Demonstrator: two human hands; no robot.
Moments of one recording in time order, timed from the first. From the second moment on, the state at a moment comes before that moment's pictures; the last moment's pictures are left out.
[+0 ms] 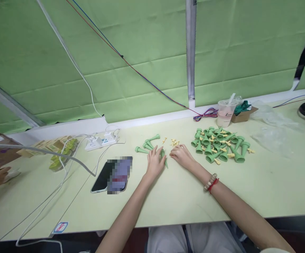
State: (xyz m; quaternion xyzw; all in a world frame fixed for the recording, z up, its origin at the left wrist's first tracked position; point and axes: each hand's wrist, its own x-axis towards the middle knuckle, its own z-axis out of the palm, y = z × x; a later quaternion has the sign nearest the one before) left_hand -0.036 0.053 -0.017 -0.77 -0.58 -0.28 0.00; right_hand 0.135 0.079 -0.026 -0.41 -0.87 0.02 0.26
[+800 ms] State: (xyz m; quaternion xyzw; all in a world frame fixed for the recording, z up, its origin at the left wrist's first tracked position) left_hand -0.025 0.060 0.007 -0.37 -0.49 -0.57 -0.54; right_hand 0.154 0.089 -0.030 -0.54 -0.64 0.23 0.50
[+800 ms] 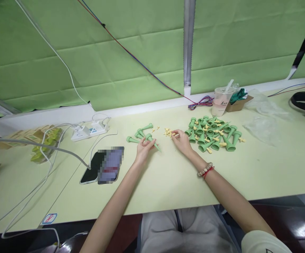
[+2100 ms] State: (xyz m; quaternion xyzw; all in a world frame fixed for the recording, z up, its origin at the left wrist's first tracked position) left_hand -0.031 0.064 -0.012 -0.37 -0.47 -0.58 -0.55; right_hand 0.120 0.193 -0.029 -0.44 -0.78 0.21 0.38
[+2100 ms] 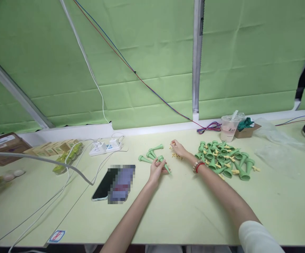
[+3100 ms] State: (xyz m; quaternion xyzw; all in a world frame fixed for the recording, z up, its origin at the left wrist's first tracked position) left_hand -0.018 0.056 -0.010 -0.35 -0.36 -0.54 -0.67; right_hand 0.149 0.102 -0.002 -0.42 -0.61 0.40 0.54
